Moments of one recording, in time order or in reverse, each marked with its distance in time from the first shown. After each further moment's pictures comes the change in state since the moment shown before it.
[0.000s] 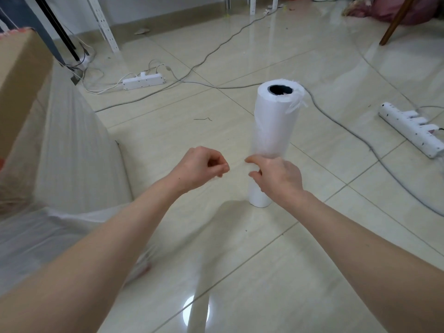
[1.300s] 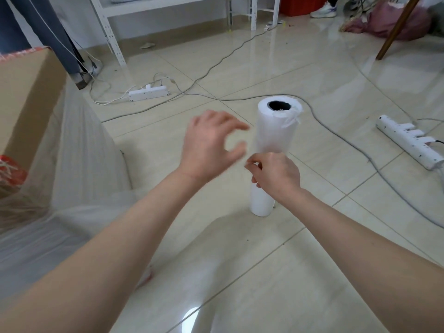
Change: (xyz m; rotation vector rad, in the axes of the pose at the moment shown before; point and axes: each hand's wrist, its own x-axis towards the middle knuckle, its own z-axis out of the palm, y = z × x) left_hand 0.006 0.053 -0.021 0.346 0.557 0.431; right_hand 0.005 -0.020 -0.029 0.205 0.081 0.045
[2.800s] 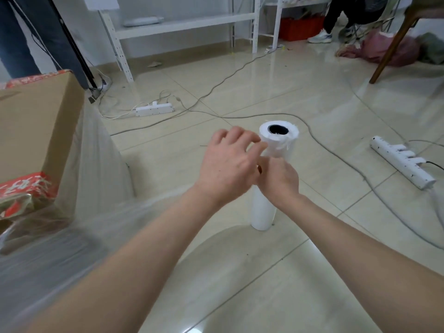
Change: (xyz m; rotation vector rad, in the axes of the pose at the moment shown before) left_hand 0.005 0.033 -0.019 0.342 0.071 0.279; right_hand 0.005 -0.019 -0.022 -0.143 0.163 -0.070
